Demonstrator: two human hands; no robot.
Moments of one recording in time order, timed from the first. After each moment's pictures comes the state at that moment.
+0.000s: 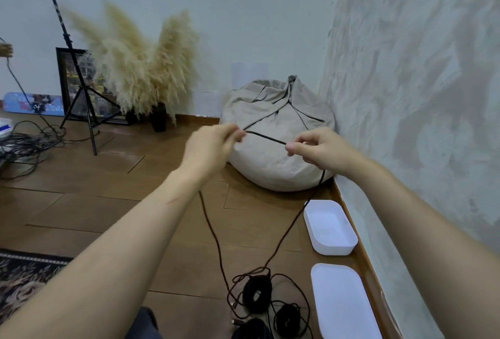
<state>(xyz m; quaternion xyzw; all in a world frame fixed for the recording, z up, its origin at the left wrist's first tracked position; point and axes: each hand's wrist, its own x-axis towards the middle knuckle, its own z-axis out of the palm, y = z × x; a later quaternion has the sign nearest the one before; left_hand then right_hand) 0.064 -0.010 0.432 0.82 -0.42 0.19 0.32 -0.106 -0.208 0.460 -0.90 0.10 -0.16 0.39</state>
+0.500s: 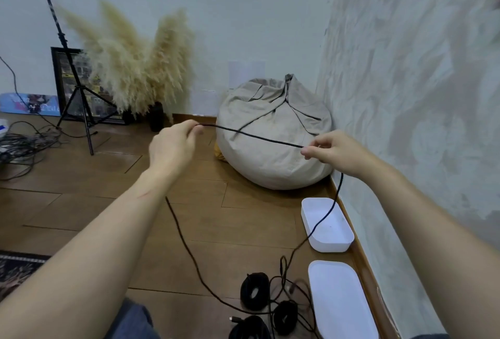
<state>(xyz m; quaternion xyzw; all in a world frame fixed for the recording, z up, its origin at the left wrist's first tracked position) 0.102 0.022 0.422 0.88 -0.29 0.22 0.30 -0.128 -0.239 0.451 -0.92 0.14 -0.19 0.31</state>
